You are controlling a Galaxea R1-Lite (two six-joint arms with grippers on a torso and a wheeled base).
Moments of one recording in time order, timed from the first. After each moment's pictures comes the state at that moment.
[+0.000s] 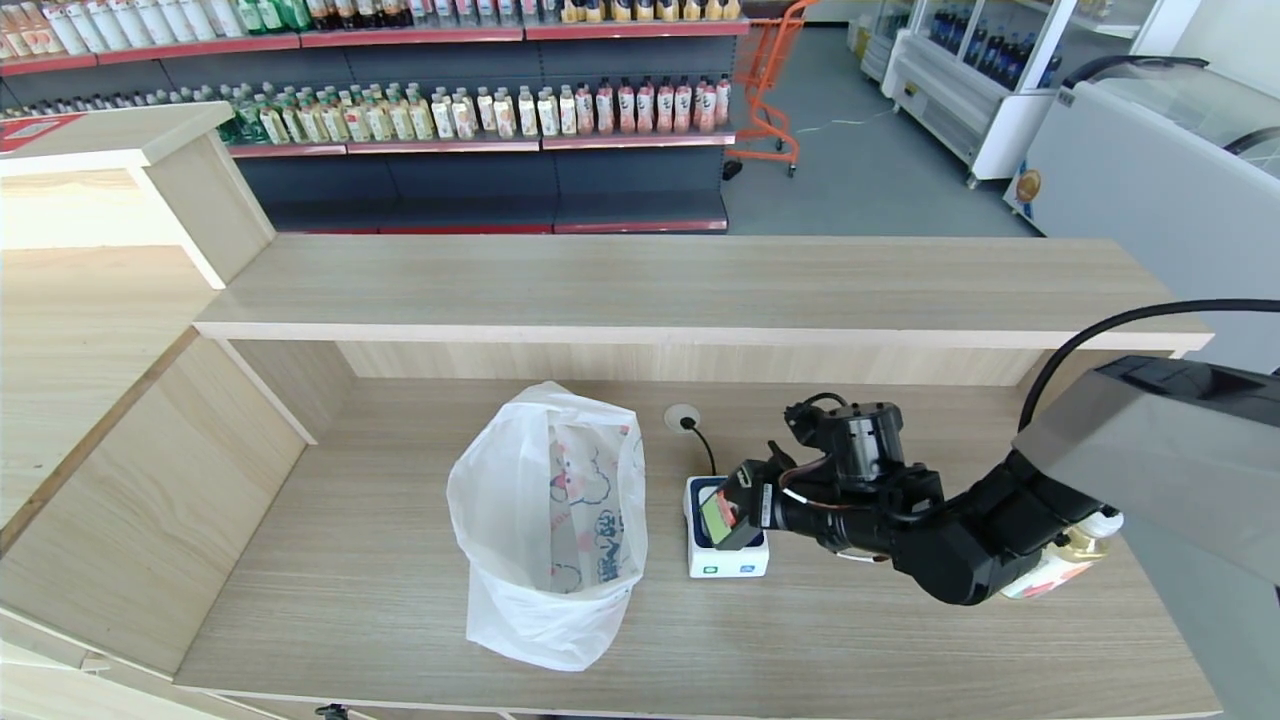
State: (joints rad) left arm 0.00 0.00 0.00 0.00 0.00 0.01; right arm 0.46 2.20 -0.94 -0.78 0.16 0.38
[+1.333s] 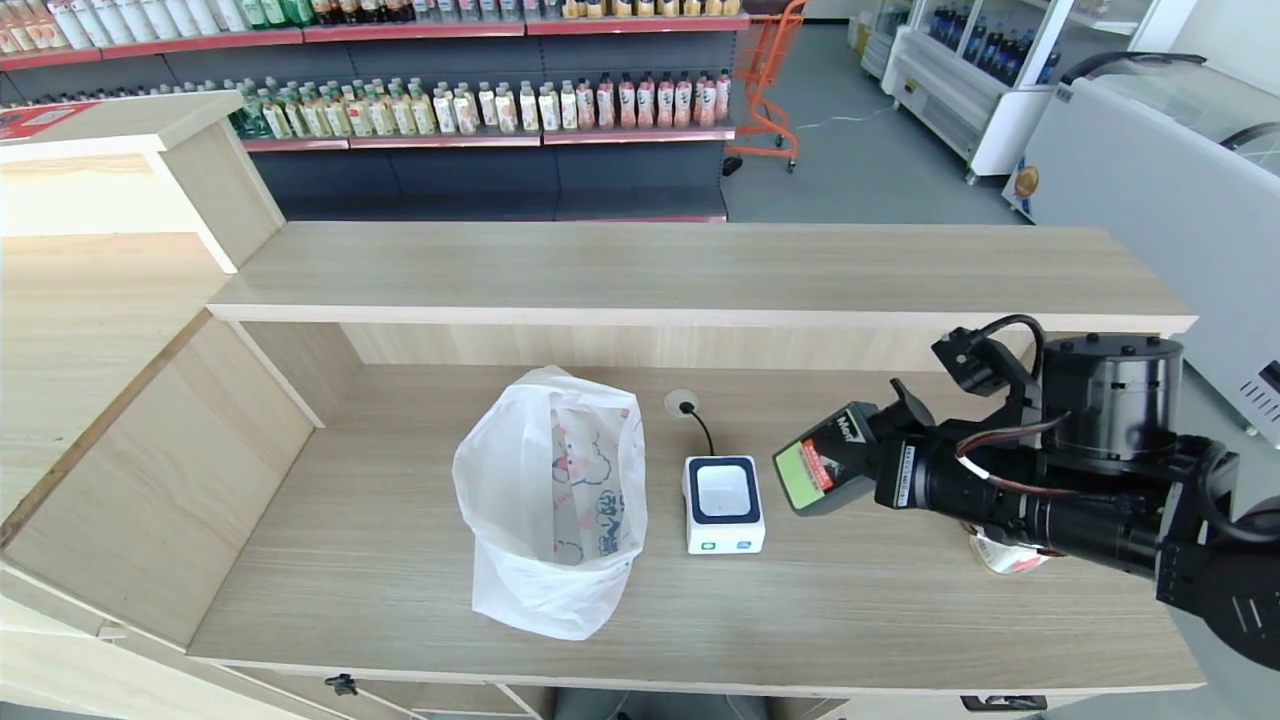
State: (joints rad) left arm 0.00 0.00 0.00 0.00 0.00 0.01; right arm 0.43 1.65 -0.65 -0.70 0.17 0.32
